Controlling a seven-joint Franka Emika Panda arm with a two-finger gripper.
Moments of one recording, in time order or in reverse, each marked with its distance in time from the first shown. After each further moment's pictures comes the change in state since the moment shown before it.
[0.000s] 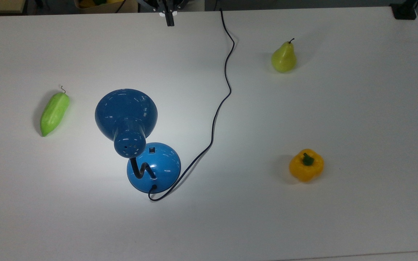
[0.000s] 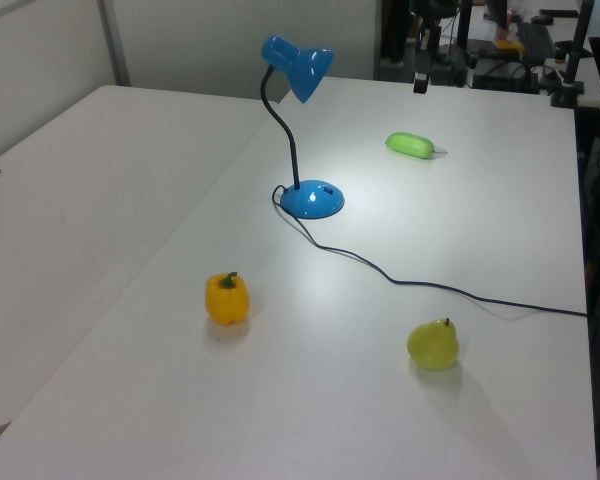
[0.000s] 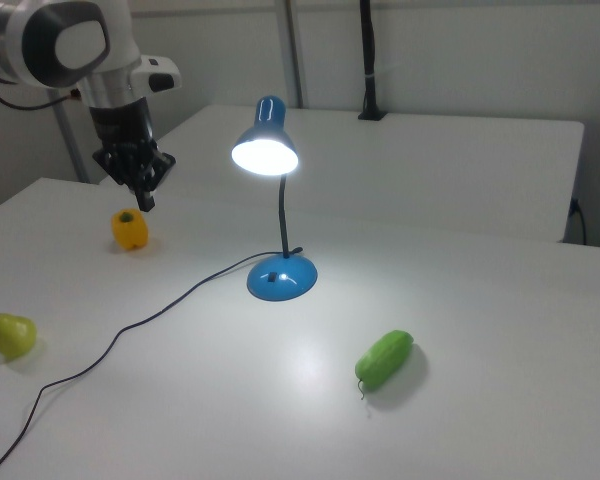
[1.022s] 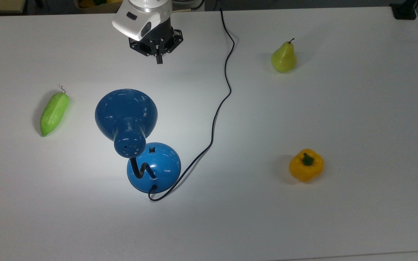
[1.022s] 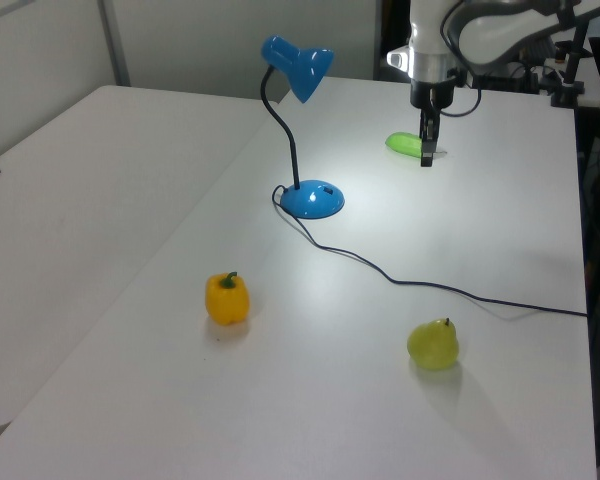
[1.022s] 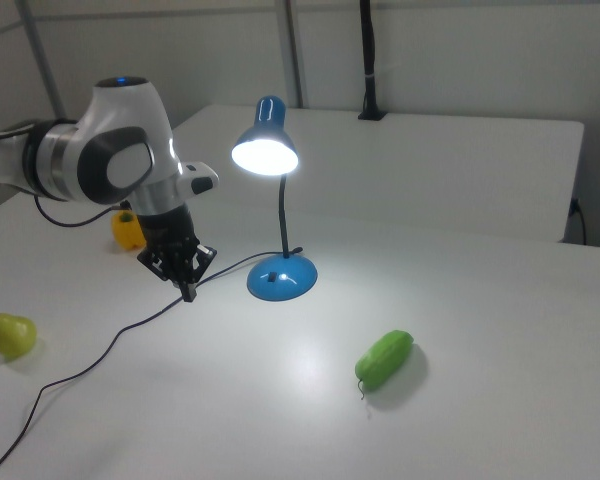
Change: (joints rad) arm -0.021 0.033 -0.013 -0.355 -0.109 0.354 -0.149
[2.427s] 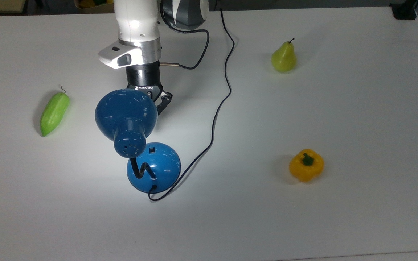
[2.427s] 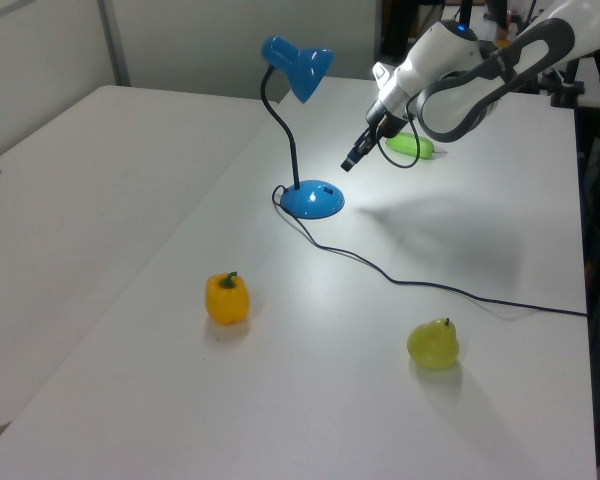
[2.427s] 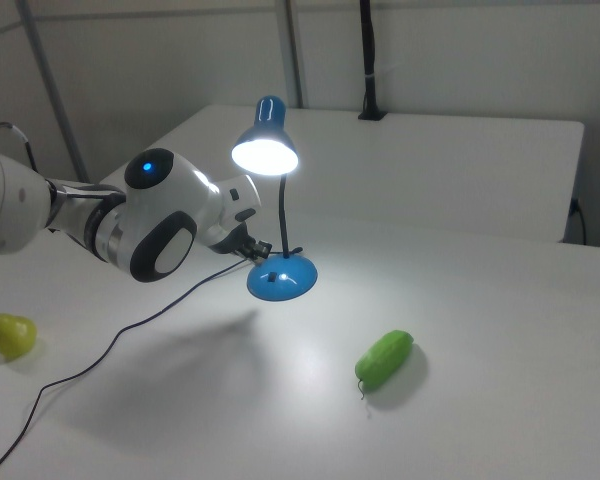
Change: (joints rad) arm -0.022 0.250 -0.001 -0.025 0.255 0.866 0.043
